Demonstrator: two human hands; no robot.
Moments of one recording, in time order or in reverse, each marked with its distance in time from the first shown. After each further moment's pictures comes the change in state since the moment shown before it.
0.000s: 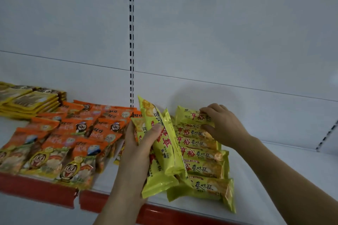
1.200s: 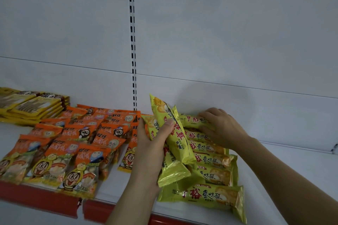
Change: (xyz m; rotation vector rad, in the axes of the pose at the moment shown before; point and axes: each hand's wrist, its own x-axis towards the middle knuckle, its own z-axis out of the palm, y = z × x) left_hand 0.023 0.006 0.029 -0.058 0.076 -0.039; right_hand 0.018 0.003 0.026 0.040 -0.001 -0.010
